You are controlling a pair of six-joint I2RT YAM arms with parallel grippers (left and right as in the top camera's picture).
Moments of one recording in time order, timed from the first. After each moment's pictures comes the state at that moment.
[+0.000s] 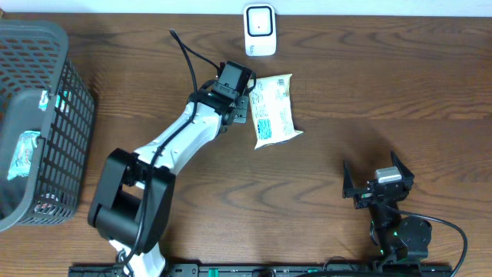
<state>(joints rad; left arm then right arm) -0.46 1.87 1.30 -0.49 -0.17 -0.30 0.01 0.02 0.01 -0.06 -0.14 -0.17</state>
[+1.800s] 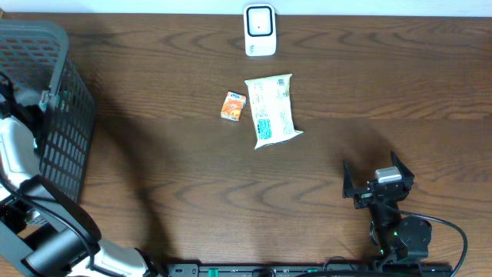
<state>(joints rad) 0.65 1.78 1.35 -0.58 -0.31 0.20 0.01 0.02 0.01 -0.06 -0.14 -0.17</state>
